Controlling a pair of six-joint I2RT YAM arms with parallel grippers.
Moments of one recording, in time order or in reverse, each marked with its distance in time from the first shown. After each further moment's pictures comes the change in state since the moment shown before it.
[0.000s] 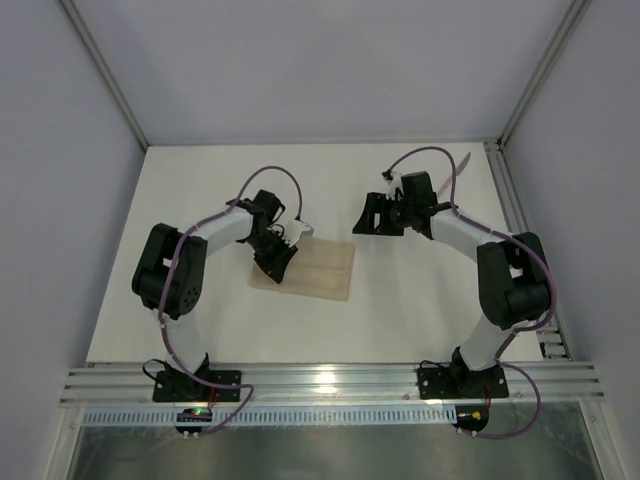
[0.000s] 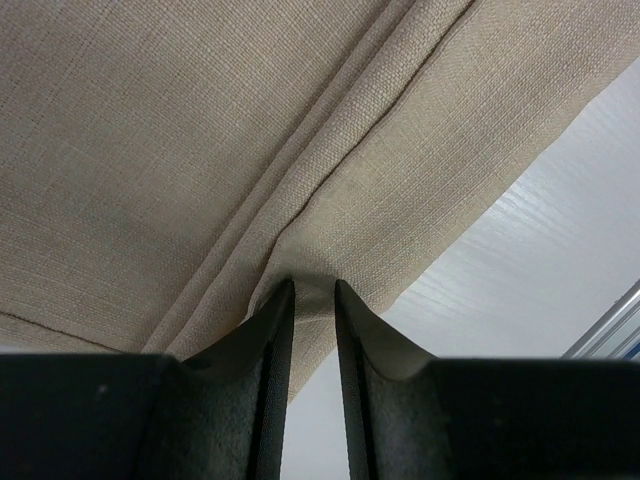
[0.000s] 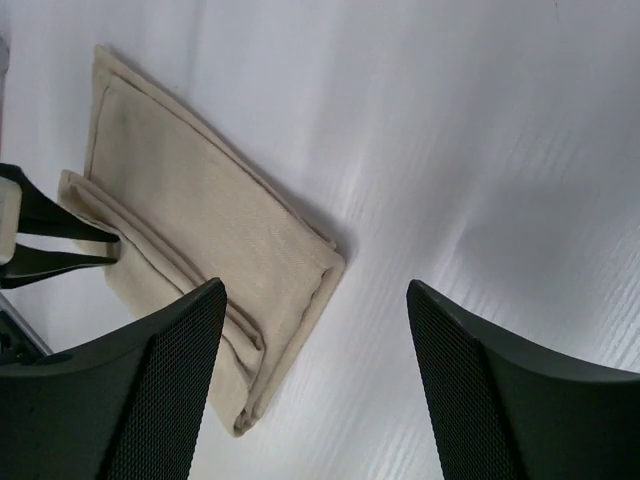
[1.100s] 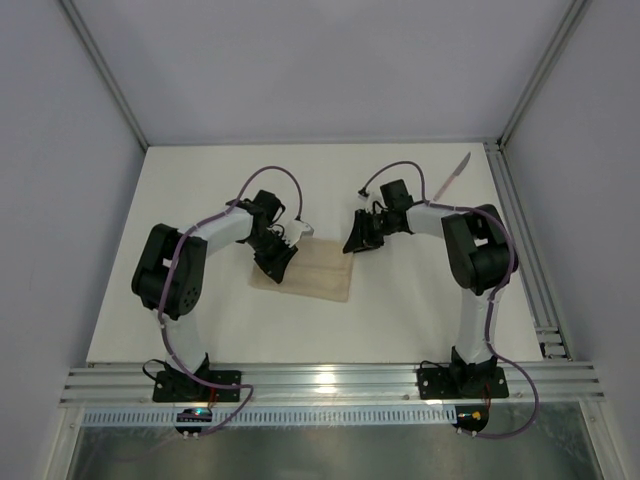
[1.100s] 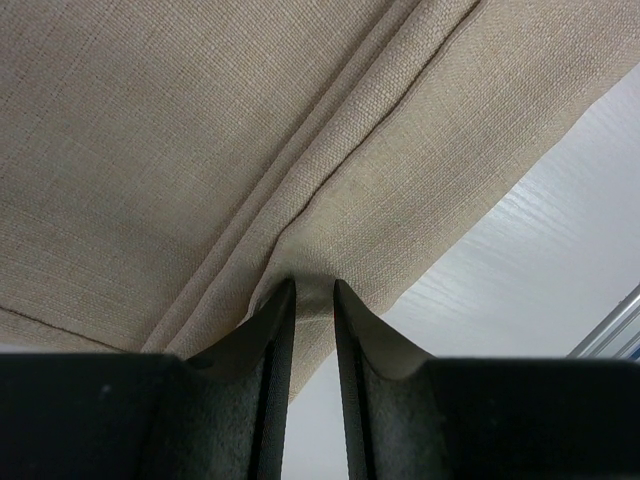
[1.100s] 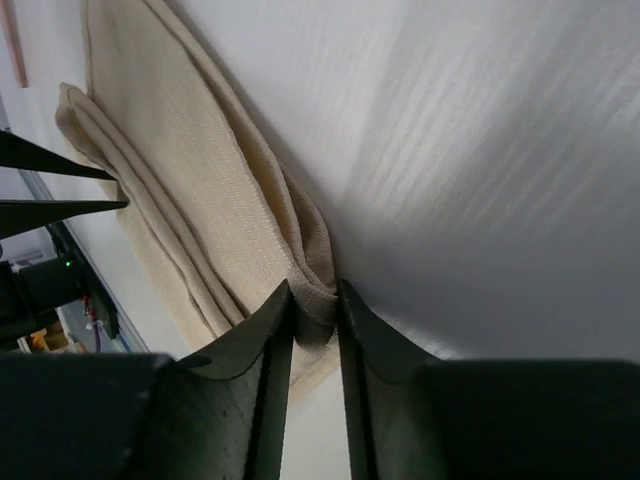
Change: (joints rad) left arm 0.000 -0.002 -0.003 0.007 -0.004 0.007; right arm 0.026 0.333 0.157 -0.067 -0.262 -0.032
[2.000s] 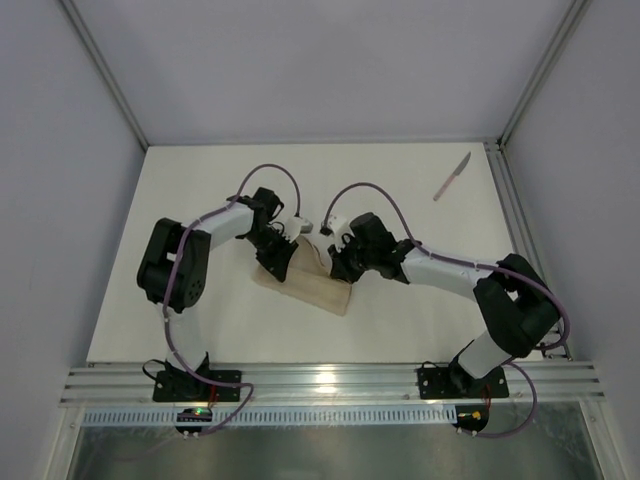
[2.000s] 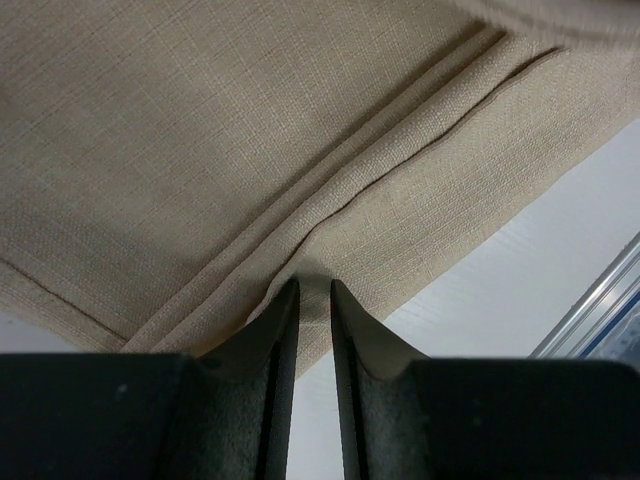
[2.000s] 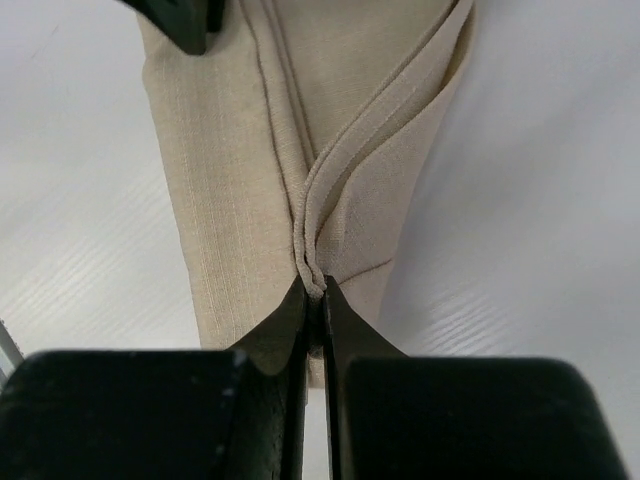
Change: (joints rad) left arm 0.020 0.056 0.049 -0.032 0.080 -0.033; right arm 0.362 -0.439 -0.312 0.126 0.401 -0.348
